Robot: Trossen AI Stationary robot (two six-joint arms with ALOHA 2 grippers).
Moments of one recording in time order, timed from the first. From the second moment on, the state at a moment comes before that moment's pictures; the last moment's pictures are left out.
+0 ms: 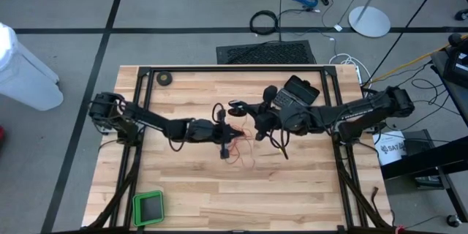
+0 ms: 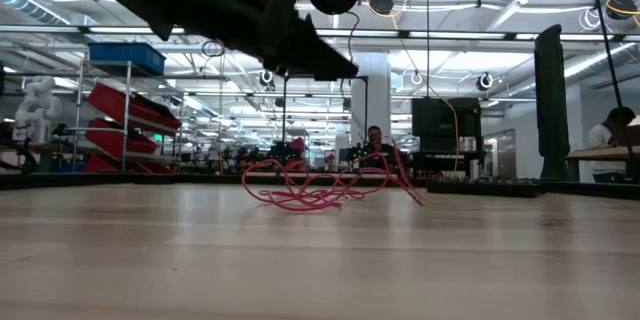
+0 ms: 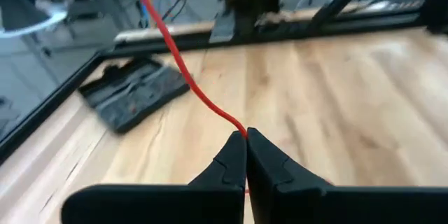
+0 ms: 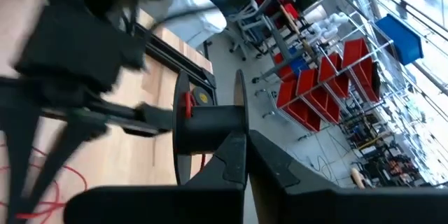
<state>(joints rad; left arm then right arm) -0.11 1.66 0.78 0.59 -0.21 0.09 0.18 1.35 1.02 0.11 0.62 -0.69</state>
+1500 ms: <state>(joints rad) -0.26 1.20 0.78 0.24 -0.24 0.19 0.36 1.26 1.02 0.02 0.42 -1.11</state>
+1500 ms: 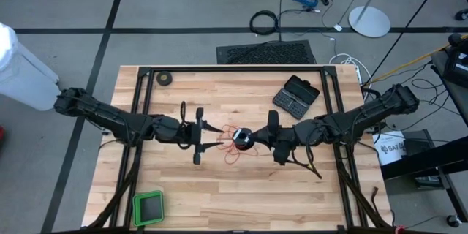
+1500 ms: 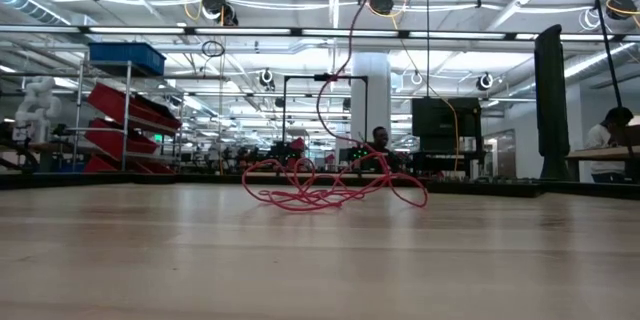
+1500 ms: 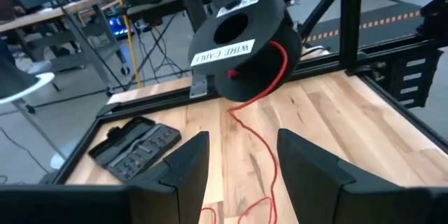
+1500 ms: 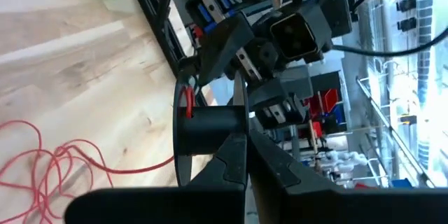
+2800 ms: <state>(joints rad) -0.20 1.29 0.78 0.29 -0.40 0.06 0.36 1.26 1.02 0.01 0.53 -0.98</state>
